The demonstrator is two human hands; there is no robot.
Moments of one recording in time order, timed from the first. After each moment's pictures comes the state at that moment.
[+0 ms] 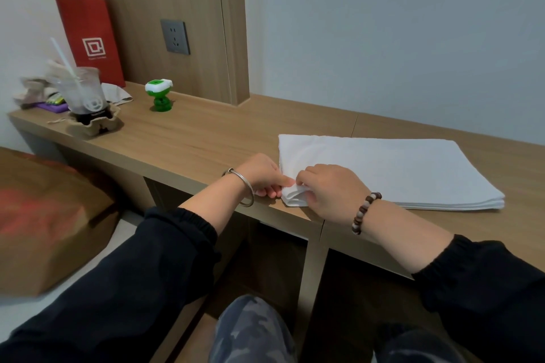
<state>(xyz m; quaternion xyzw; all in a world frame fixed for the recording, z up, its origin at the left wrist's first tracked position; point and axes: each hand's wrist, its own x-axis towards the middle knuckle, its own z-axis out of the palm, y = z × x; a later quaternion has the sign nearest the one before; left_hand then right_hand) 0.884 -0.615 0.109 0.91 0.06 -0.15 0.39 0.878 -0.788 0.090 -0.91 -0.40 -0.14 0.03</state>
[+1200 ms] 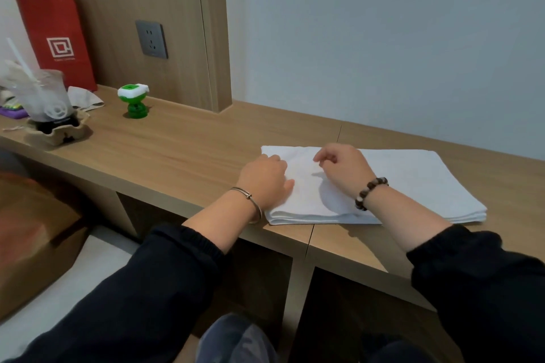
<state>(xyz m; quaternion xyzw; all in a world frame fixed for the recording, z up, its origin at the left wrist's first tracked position) 0.913 -0.643 0.087 0.98 -0.12 0.14 0.05 0.936 -0.816 0.111 -0.92 -0.13 -0.10 0.36</state>
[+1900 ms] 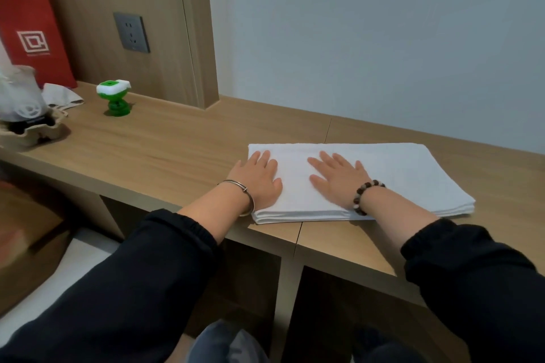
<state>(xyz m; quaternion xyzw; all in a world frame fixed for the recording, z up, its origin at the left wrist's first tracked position) 0.930 -0.644 0.075 0.99 -0.11 -0.03 -0.02 0.960 -0.857 0.067 -0.98 -0.17 0.06 0.01</state>
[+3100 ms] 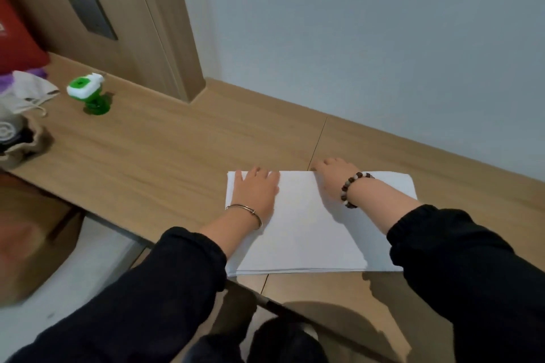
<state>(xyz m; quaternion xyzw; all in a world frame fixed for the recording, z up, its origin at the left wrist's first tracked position) 0.979 -0.693 0.099 1.00 -0.04 -0.07 0.03 1.043 -0.878 0.134 -0.96 -0.20 0.20 -0.07</state>
